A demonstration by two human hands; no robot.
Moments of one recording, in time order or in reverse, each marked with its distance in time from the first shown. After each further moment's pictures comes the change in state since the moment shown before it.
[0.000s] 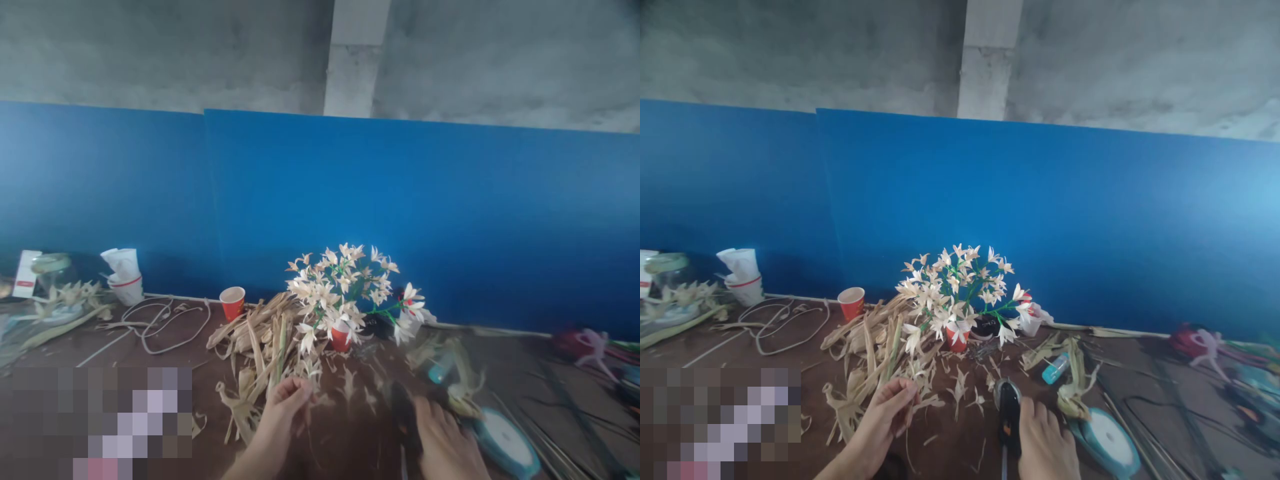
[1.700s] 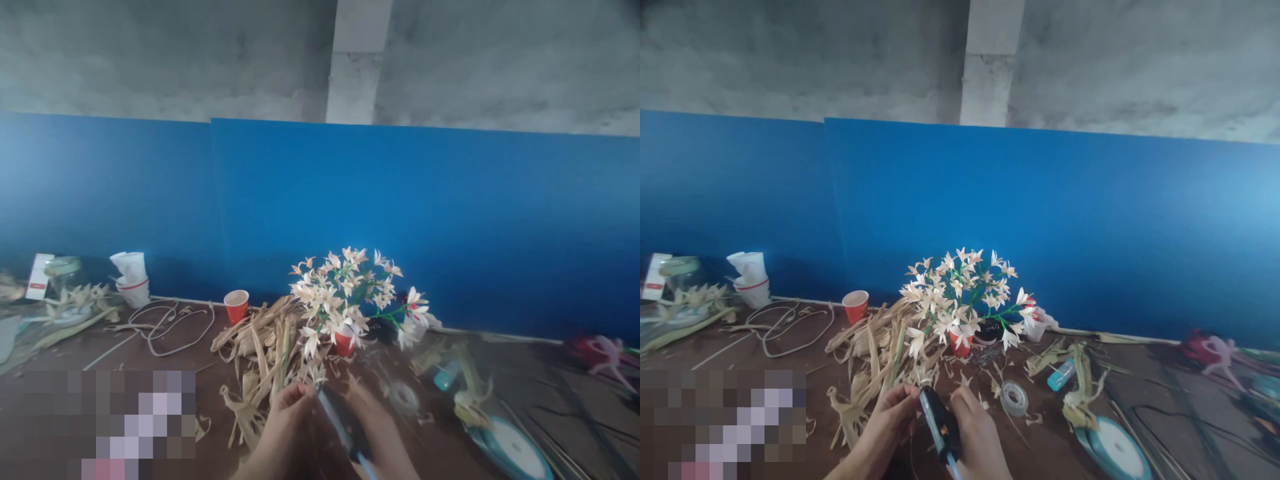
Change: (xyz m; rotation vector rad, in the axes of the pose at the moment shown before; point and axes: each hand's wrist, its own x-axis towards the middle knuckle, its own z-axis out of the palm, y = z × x) left_hand -0.003 0.006 0.011 -0.103 0.049 -0.035; right_hand 0.014 -0.093 -0.040 0.839 0.125 -0.429
